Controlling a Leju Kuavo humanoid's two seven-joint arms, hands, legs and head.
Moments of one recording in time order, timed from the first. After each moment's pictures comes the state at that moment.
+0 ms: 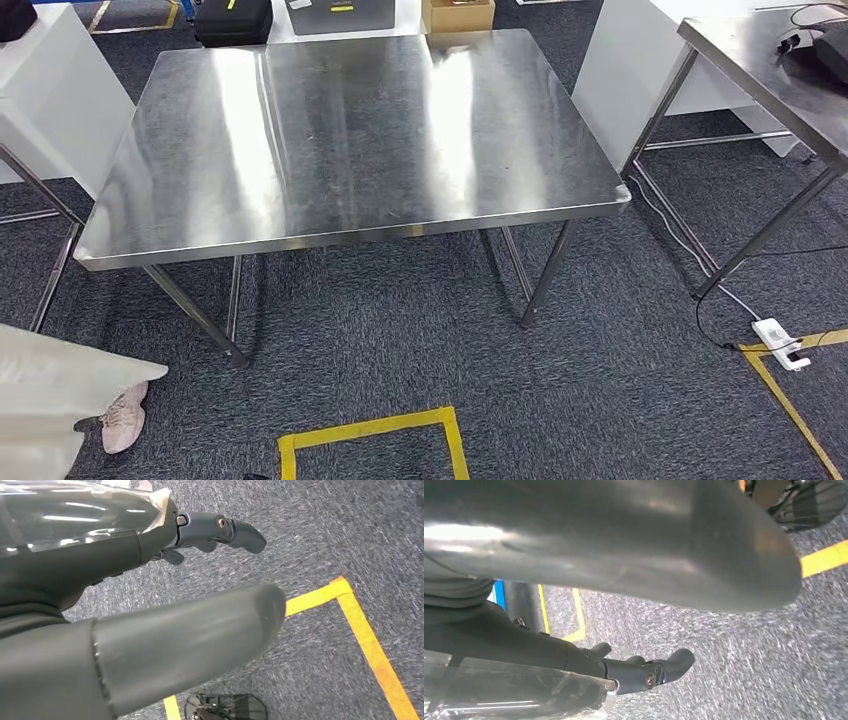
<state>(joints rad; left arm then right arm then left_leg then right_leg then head) -0.12 -0.16 0.85 -0.20 -0.94 0.41 -0.34 -0.12 0.18 -1.36 -0.21 1.37 -0.27 0.06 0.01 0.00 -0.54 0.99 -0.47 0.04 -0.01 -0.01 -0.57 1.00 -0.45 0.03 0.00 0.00</state>
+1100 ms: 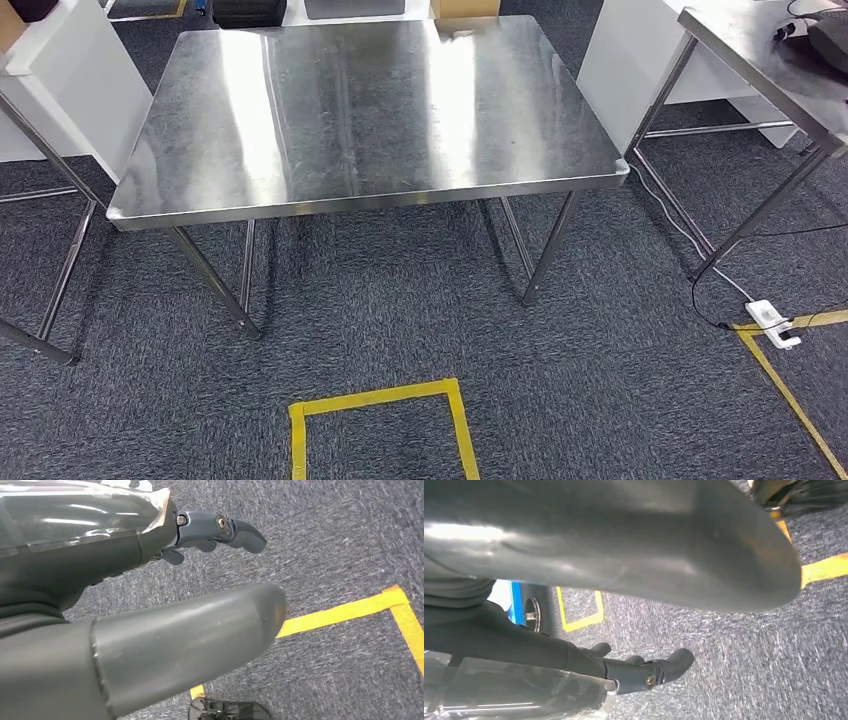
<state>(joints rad) -0.10 -0.17 0.89 -0.20 -0.91 0.42 -0.36 -0.11 0.14 -1.32 -0.21 1.41 -0.26 0.10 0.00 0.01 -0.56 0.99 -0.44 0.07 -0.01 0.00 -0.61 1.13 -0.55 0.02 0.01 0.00</state>
